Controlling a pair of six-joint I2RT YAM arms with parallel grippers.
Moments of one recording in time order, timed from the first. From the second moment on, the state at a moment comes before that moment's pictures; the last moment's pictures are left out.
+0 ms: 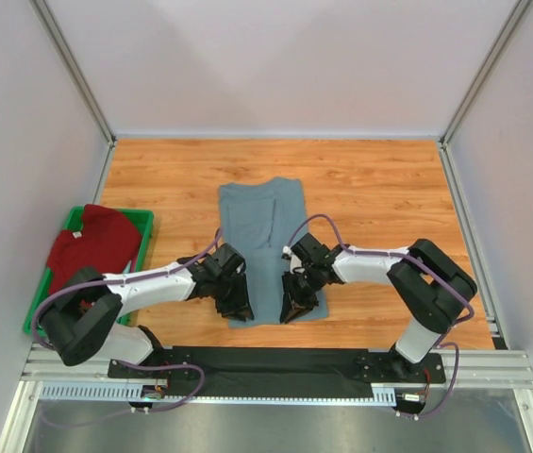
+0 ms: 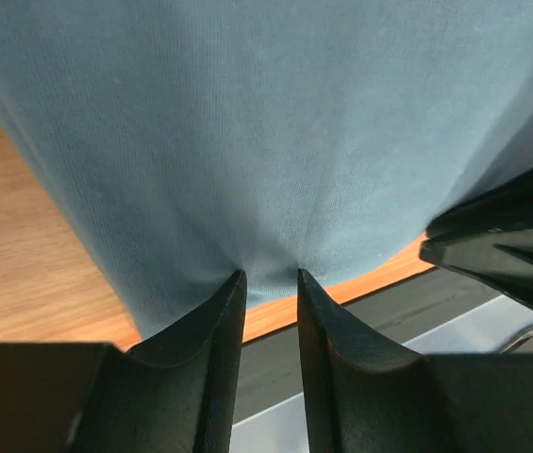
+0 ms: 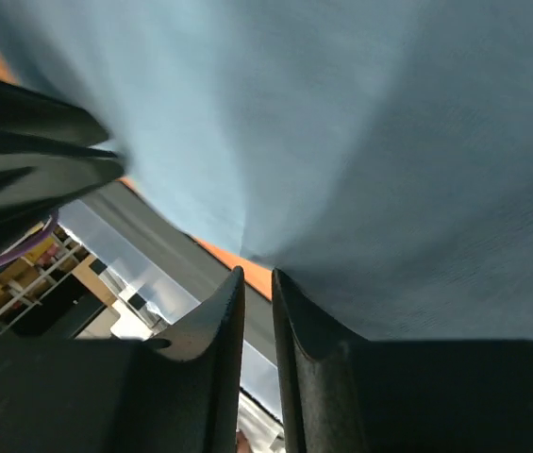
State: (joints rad) left arm -0.81 1.38 0.60 -0.40 0.25 -0.96; right arm 0.77 1.67 0.80 -0.35 -0.62 0.70
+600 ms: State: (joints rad) left arm -0.87 0.63 0.50 -0.71 0.06 -1.17; right arm 0.59 1.02 0.60 -0.59 -0.35 0.71
